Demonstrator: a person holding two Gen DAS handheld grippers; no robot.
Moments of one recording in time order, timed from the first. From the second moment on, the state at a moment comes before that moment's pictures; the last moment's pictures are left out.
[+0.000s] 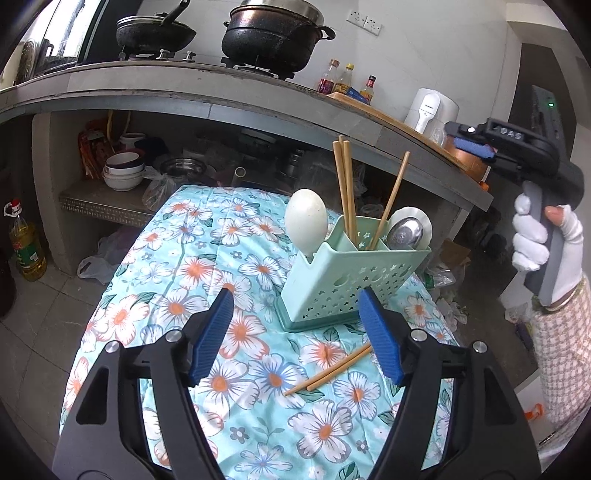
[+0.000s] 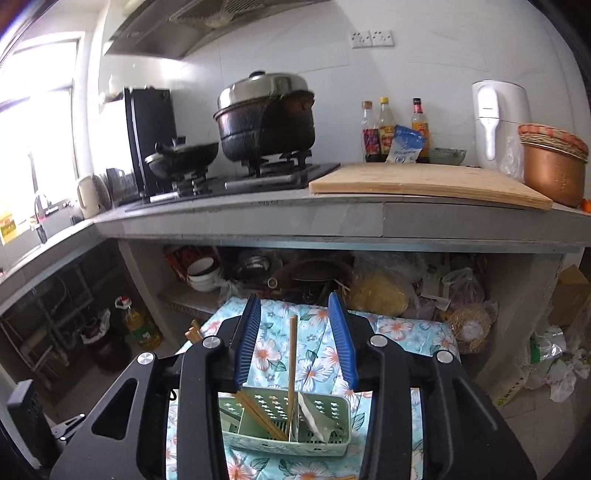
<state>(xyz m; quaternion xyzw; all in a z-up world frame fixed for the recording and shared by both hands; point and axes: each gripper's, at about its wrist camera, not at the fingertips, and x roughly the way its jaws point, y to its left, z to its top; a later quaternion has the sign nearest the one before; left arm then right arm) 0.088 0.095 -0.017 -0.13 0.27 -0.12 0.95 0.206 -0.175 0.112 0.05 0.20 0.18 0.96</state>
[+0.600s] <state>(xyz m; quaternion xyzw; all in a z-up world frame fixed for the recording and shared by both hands) 0.114 0.044 -0.053 -0.01 0.36 -0.08 0.93 0.165 -0.258 -0.045 0.27 0.40 0.17 0.86</state>
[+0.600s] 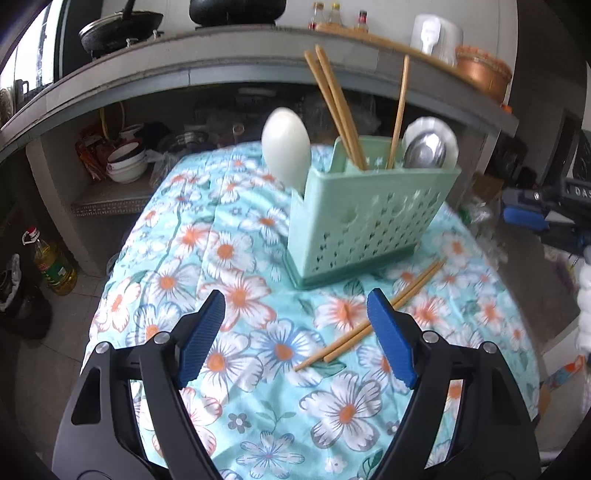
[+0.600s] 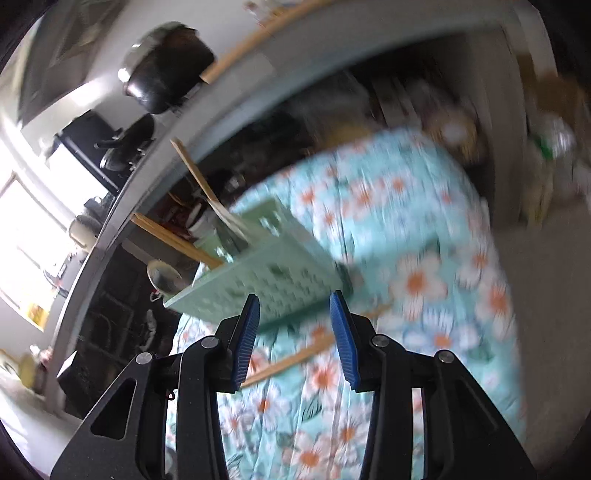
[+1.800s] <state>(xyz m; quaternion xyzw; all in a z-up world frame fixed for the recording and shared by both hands) 0.136 0.029 -0.092 0.07 0.42 -0.02 0.90 0.212 -0.214 -0.209 0.50 0.53 0.21 0.65</state>
